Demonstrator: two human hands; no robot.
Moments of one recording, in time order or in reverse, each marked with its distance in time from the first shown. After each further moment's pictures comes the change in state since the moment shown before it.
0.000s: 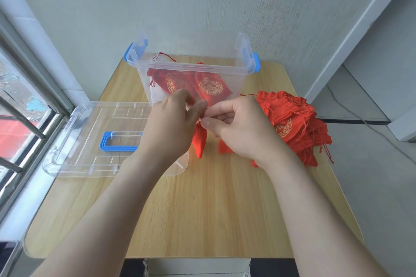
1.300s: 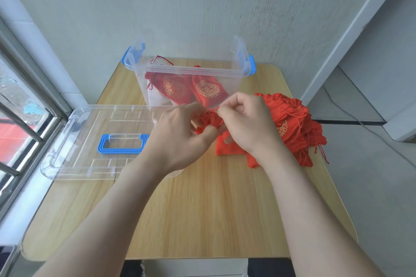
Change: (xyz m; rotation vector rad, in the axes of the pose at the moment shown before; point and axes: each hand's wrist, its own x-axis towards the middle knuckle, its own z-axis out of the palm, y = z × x) left_hand -0.010 0.004 0.007 -0.062 -0.148 0.132; right_hand 0.004 0.003 -0.005 0.031 0.218 0.076
